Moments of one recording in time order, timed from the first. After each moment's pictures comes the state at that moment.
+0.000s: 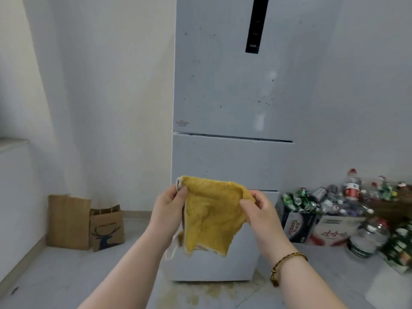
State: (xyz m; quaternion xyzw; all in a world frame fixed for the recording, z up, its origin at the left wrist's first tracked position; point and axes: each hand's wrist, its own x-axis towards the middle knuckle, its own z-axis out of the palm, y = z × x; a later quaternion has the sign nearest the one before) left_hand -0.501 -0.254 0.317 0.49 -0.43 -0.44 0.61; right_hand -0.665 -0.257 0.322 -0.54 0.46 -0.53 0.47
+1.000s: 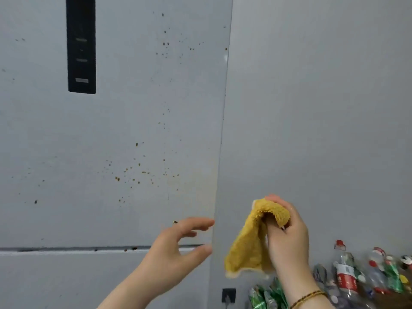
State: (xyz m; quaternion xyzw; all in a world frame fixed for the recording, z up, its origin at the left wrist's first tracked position) left_hand -0.852 -0.641 0.388 0.39 -0.74 -0.21 0.50; right_hand -1.037 -0.653 0.401 -0.54 0.43 -0.71 0.15
